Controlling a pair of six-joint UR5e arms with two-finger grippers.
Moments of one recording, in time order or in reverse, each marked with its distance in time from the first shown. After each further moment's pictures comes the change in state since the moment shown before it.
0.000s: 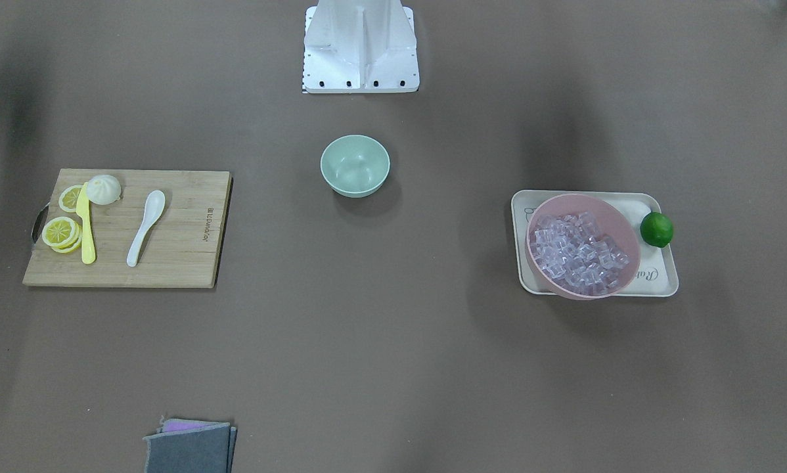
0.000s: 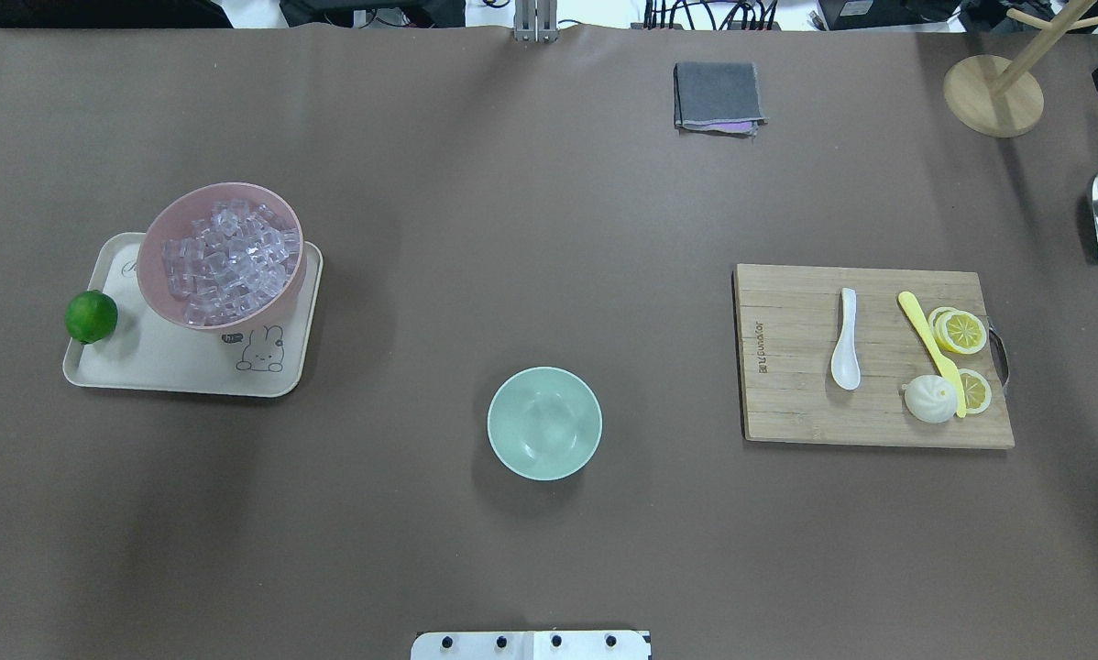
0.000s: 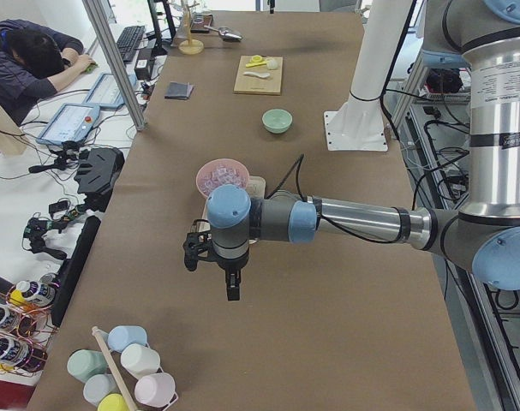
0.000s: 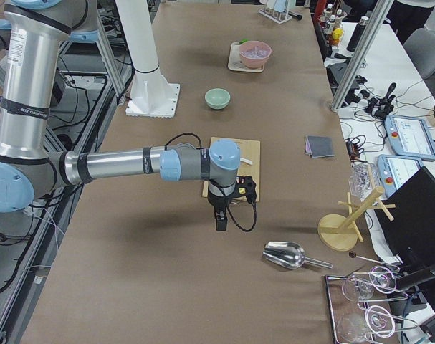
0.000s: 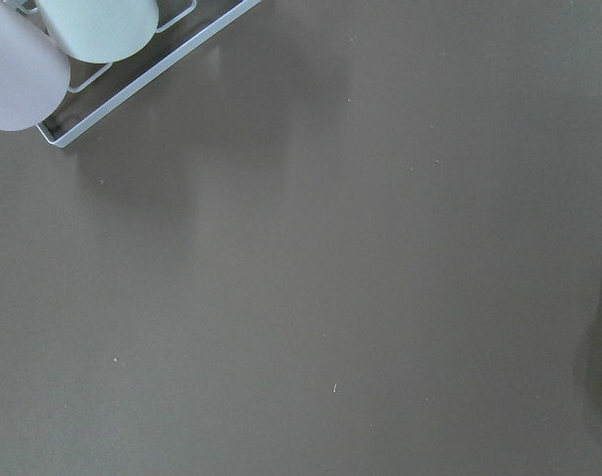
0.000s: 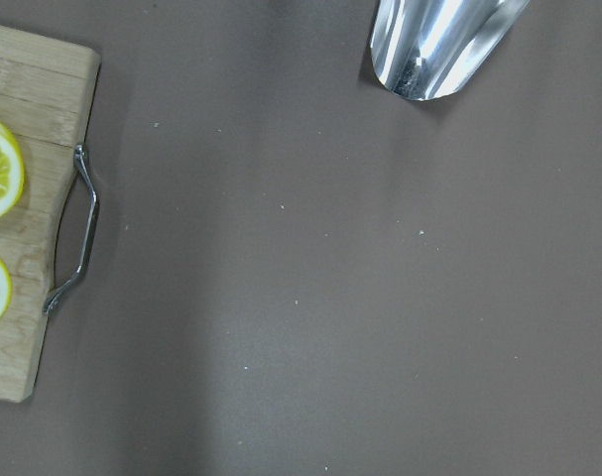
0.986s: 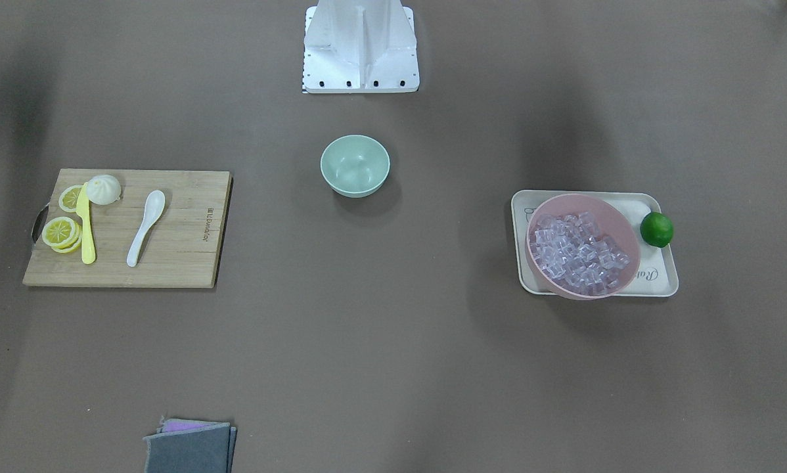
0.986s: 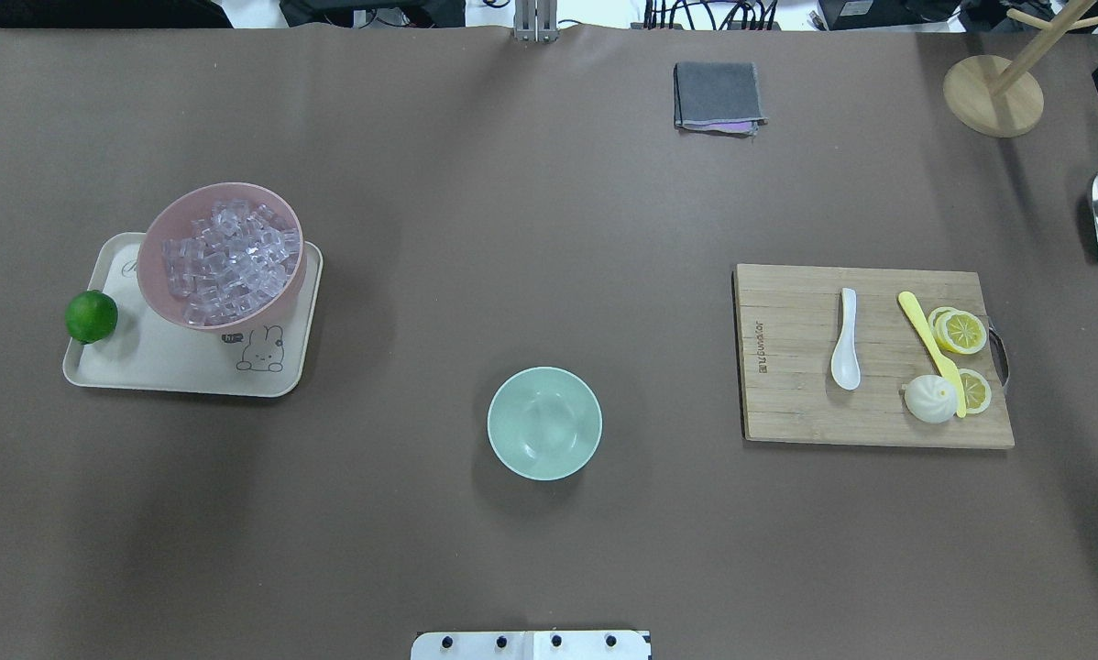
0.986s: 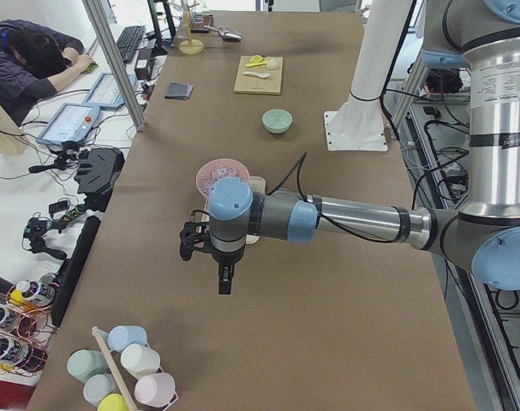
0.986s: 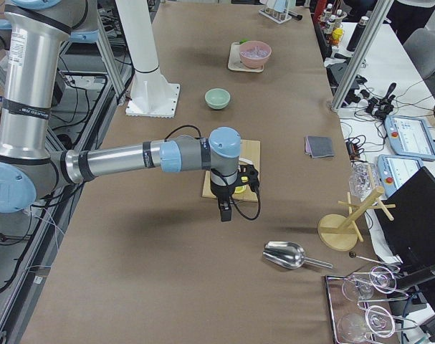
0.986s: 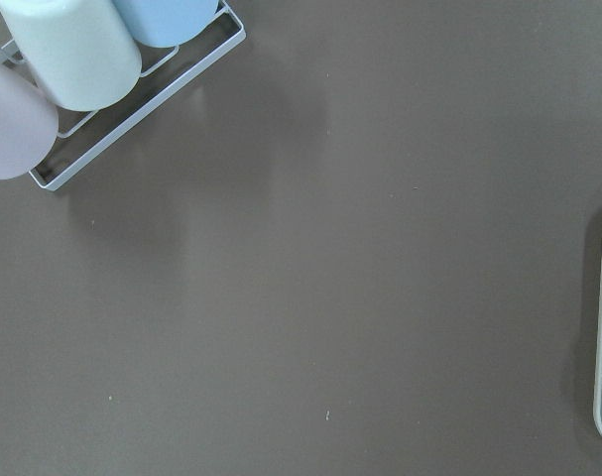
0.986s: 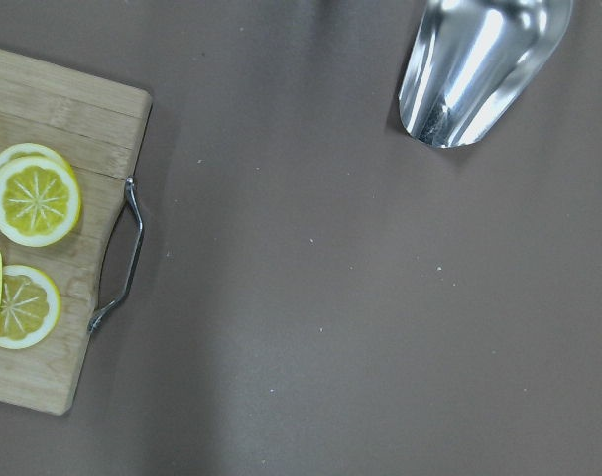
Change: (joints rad) left arm 0.000 -0.004 -0.008 -0.107 0.001 0.001; right arm 0.000 0.012 0.062 -0.002 0.001 0.002
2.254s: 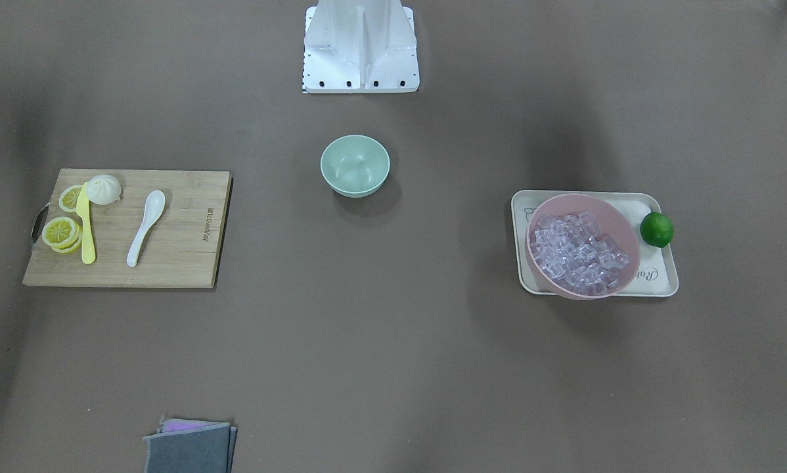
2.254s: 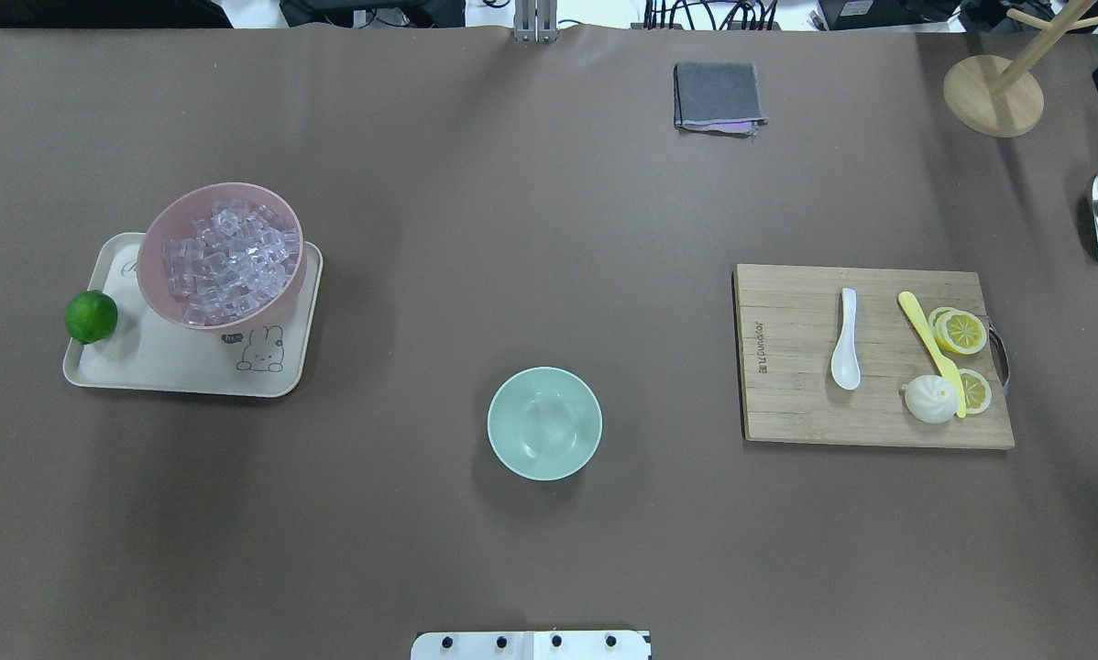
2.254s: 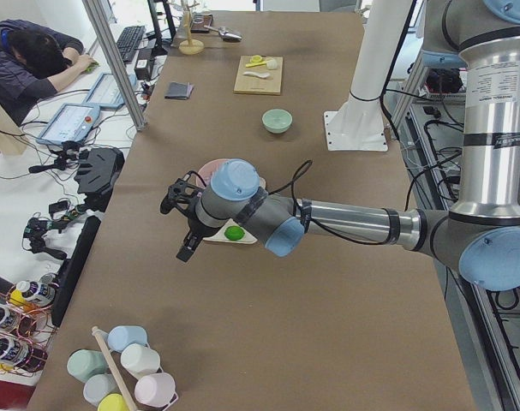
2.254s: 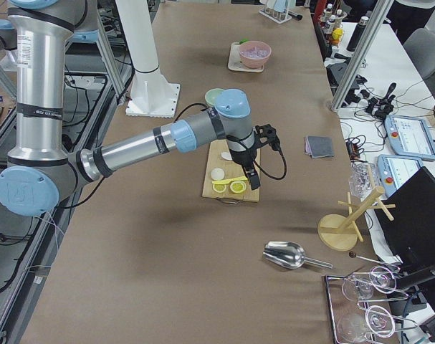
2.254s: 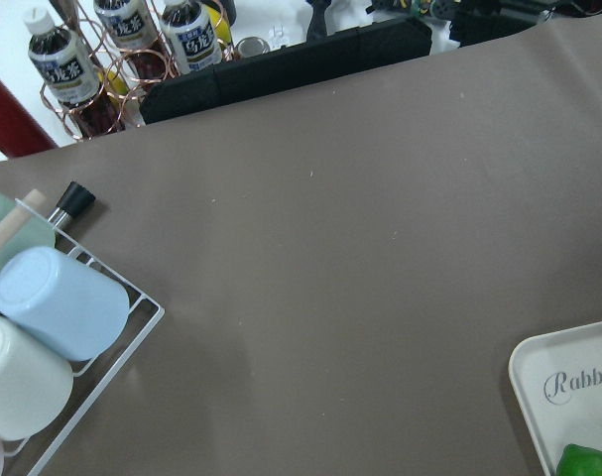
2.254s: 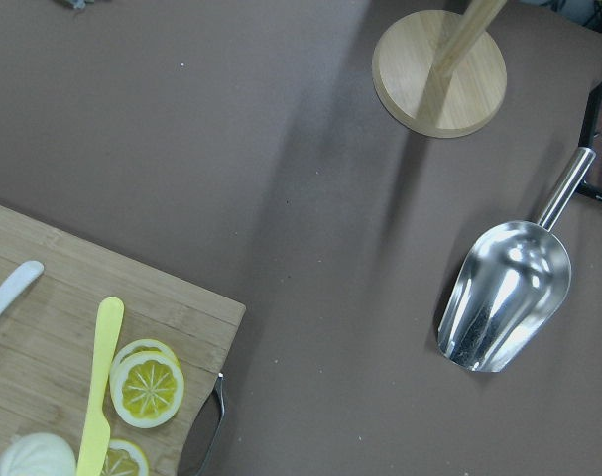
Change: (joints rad) left arm 0.037 -0.062 0.072 -0.574 -0.012 -0.075; right arm 0.007 0.120 0.054 0.150 -0.010 0.103
